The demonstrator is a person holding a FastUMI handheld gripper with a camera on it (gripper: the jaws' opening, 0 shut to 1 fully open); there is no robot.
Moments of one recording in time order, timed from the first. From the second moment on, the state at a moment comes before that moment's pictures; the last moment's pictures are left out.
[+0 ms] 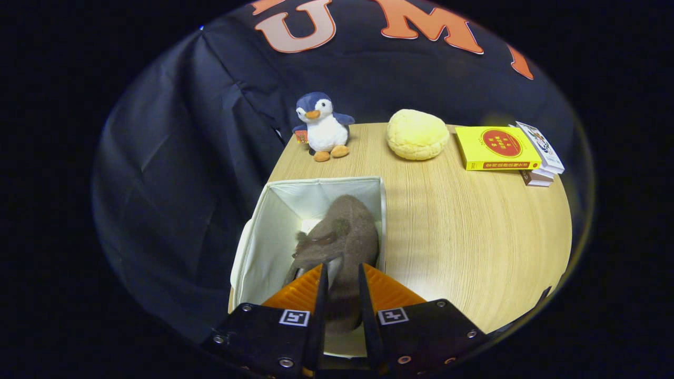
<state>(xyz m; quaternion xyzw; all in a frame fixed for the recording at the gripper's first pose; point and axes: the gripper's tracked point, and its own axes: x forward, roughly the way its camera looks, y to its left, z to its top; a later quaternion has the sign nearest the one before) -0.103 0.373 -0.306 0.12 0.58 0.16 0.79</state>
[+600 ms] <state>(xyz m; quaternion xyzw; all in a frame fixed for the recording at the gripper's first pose) -0.057 0.271 -0.232 0.13 0.43 0.18 0.87</state>
